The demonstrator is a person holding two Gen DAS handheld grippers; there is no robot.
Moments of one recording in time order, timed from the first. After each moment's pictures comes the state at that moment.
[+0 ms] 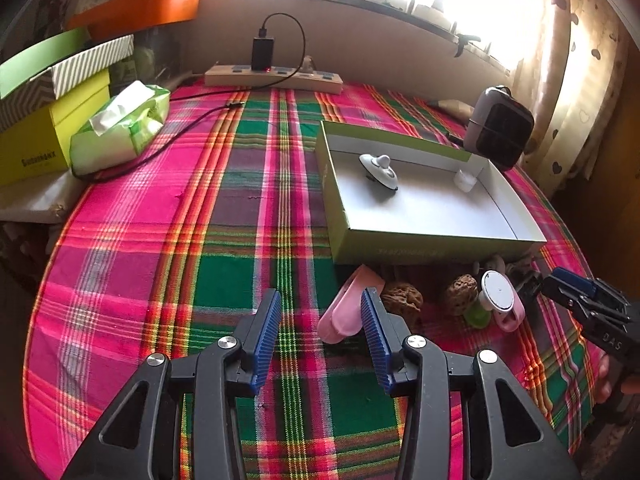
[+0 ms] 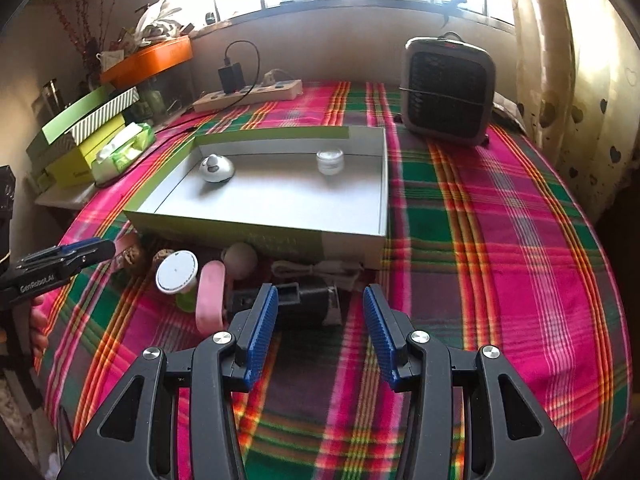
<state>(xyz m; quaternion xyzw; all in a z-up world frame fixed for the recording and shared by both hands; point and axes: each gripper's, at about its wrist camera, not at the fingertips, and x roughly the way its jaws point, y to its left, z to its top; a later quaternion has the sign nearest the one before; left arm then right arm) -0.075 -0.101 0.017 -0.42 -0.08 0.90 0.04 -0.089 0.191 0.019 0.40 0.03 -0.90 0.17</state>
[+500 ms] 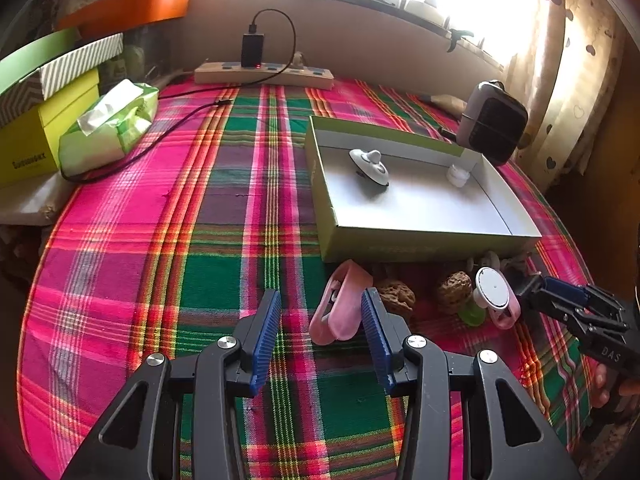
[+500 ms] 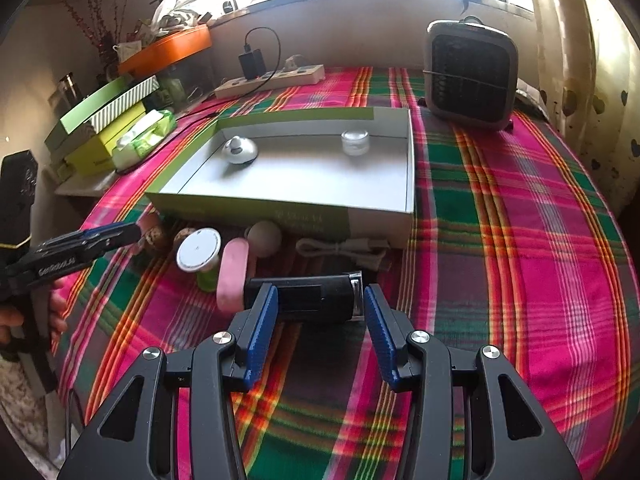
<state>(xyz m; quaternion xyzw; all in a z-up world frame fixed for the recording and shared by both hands) -0.079 -0.095 0.016 -0.42 -0.08 0.90 0.06 -0.082 0.192 0.014 0.42 0.02 -0.88 0.22</state>
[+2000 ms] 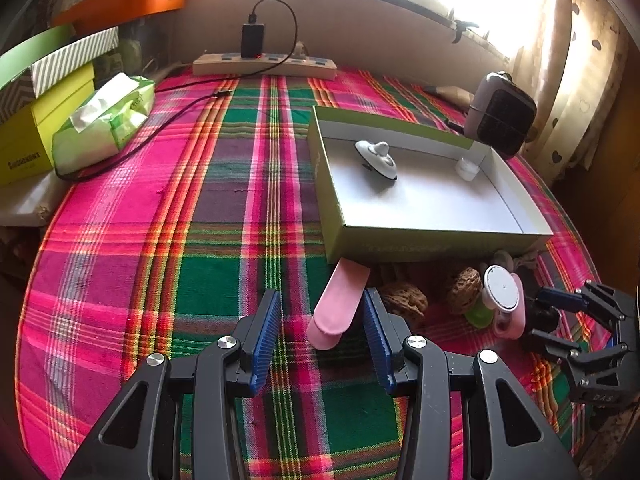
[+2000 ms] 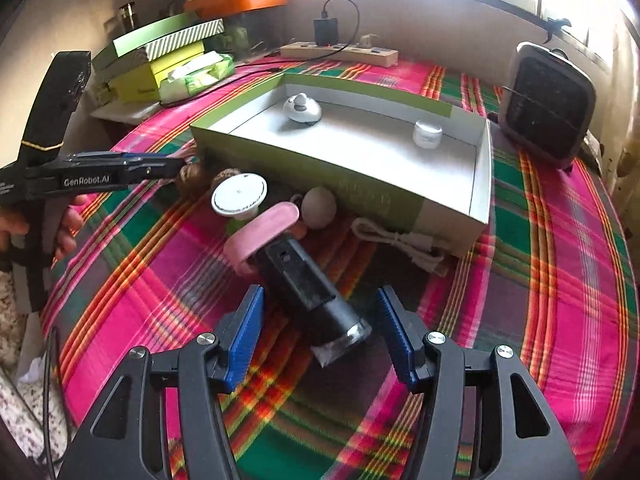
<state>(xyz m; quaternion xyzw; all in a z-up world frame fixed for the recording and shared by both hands) -0.089 -0.094 0.008 -0.44 -0.07 0.90 0.05 -0.078 0.164 -0.001 0.42 0.13 -0.85 0.30</state>
